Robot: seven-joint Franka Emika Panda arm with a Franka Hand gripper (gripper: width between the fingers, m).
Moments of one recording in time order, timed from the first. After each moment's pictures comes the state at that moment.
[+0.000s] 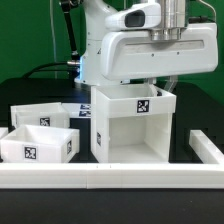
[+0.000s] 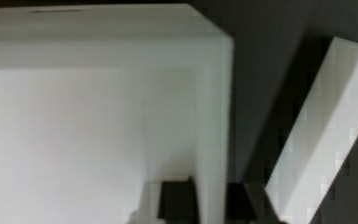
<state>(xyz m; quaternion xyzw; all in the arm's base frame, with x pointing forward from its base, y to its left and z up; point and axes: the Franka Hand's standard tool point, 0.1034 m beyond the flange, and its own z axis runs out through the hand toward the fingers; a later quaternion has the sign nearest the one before) 0.555 0.071 0.097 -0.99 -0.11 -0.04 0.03</state>
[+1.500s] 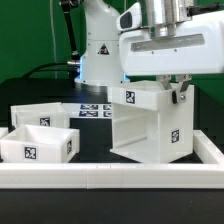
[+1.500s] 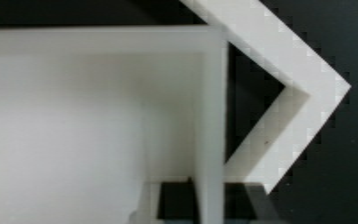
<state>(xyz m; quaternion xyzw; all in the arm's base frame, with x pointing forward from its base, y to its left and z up) 0.589 0.087 0.107 -0.88 0.46 -0.03 0.10</state>
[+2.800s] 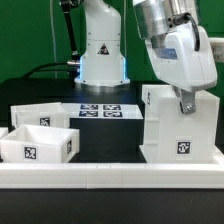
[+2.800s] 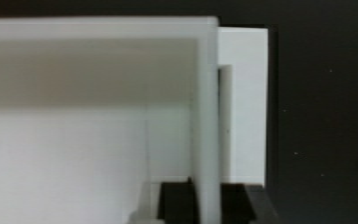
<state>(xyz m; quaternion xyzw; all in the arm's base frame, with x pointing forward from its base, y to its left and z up) 0.627 0.094 0.101 -0.71 0.69 0.05 0.14</state>
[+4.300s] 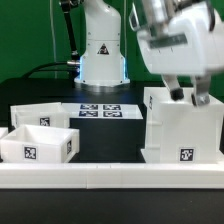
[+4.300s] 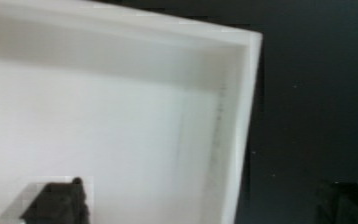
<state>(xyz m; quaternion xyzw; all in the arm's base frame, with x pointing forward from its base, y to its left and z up) 0.622 0.082 0.140 -0.79 0.60 0.03 0.15</state>
